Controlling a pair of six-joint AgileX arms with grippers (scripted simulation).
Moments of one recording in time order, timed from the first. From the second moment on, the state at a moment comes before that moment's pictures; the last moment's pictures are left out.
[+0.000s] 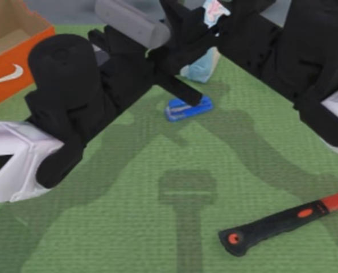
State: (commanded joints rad) left arm -0.63 1.56 0.76 0.83 0.15 0.02; right arm 0.65 1.62 0.99 0.65 -0.14 0.03
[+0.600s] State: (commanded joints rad) left arm -0.63 1.56 0.76 0.83 0.15 0.02; right arm 0.65 1.62 0.99 0.65 -0.14 0.03
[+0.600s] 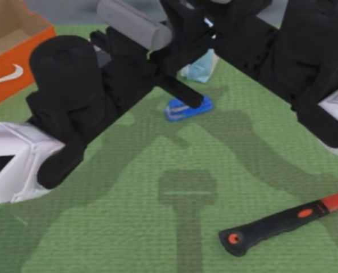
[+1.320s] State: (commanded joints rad) left arm -0.63 1.56 0.76 0.83 0.15 0.02; right arm 0.65 1.62 0.99 0.65 -0.14 0.03
